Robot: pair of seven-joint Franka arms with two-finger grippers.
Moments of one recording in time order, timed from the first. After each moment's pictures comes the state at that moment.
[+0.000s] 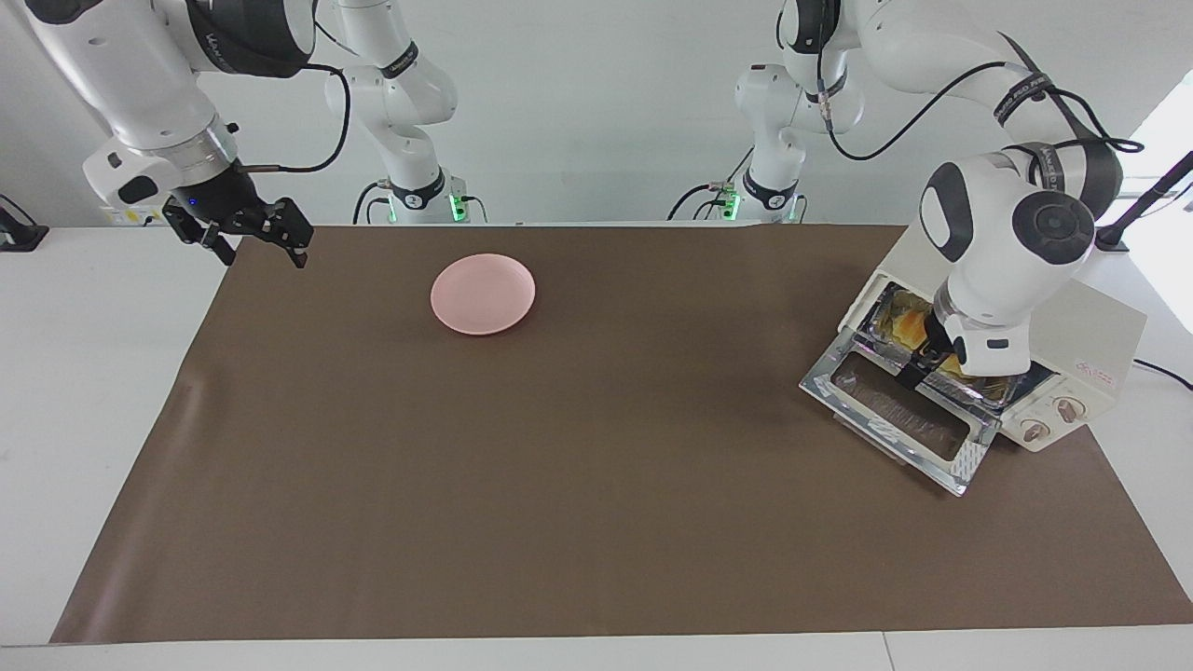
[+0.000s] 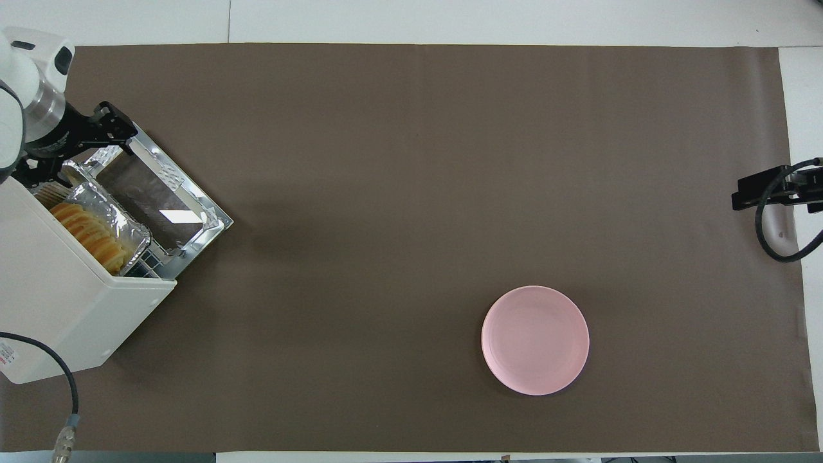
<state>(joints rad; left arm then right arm) -0.45 0.25 0.45 -1.47 0.03 1.59 -0.45 -0.03 -0.02 -0.05 -1.64 -0.01 1.57 -0.01</state>
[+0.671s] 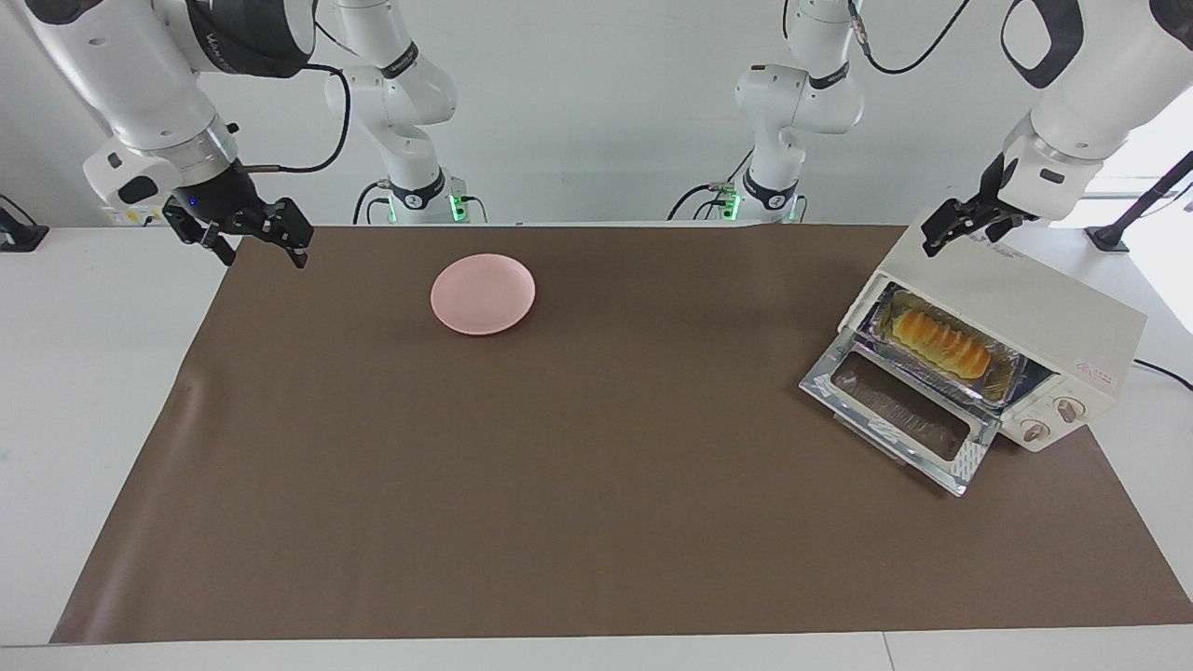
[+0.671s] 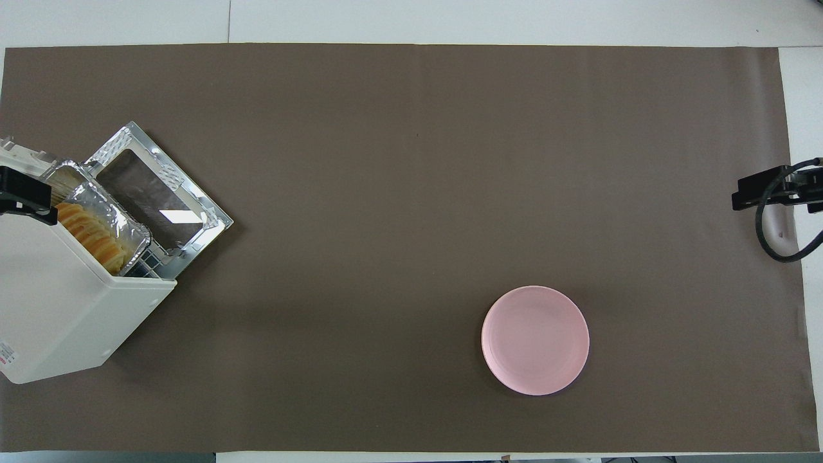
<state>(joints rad) -0.41 0.04 0.43 -1.47 0.03 1.32 -0.04 -0.03 -0.02 -0.05 -1.64 -0.01 1.57 -0.01</state>
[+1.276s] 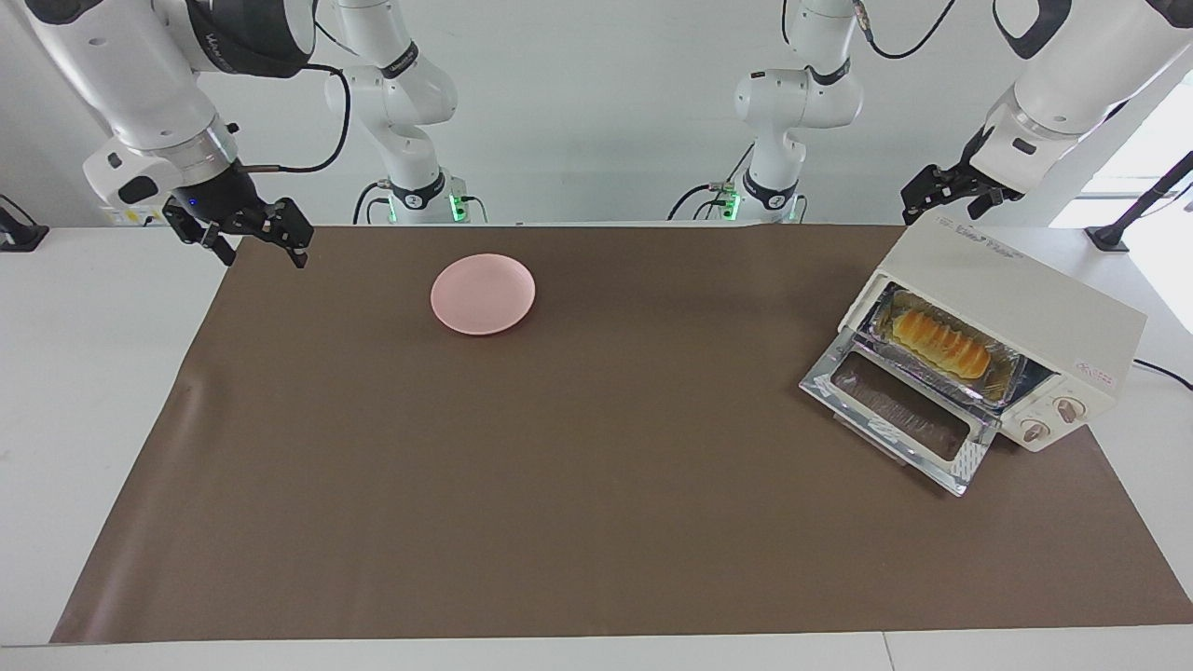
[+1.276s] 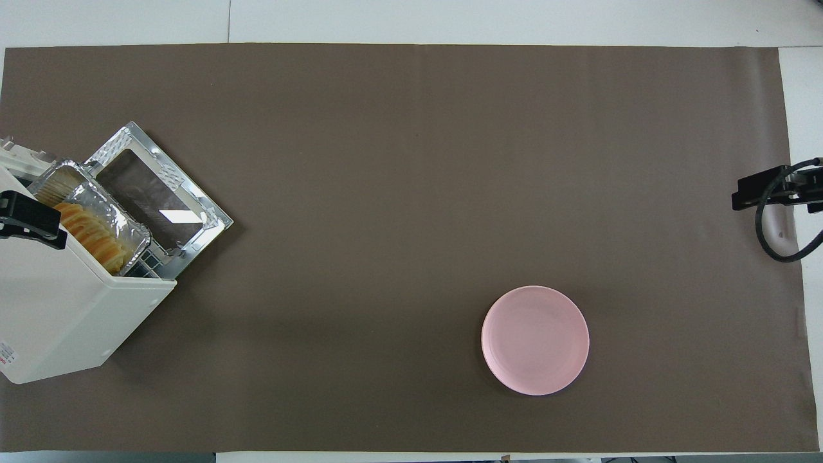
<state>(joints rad) -0.15 -0.01 0.12 -1.52 0.03 1.27 -0.02 -0.03 -0.02 -0.05 -1.64 -0.01 1.57 -0.01</state>
